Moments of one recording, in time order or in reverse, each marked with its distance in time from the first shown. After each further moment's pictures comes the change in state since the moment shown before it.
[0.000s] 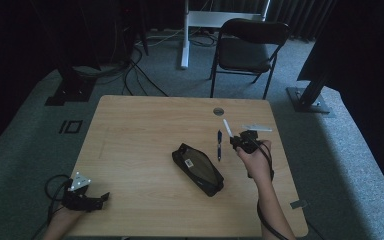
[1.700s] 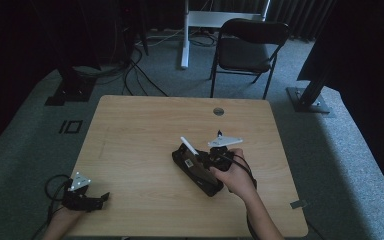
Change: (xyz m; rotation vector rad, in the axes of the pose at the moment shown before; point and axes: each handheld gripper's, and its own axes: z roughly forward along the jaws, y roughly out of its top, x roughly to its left) left arm 0.000 0.000 0.000 -0.002 0.001 -0.001; right arm 0.100 -0.012 -0.027 0.041 0.334 -0.276
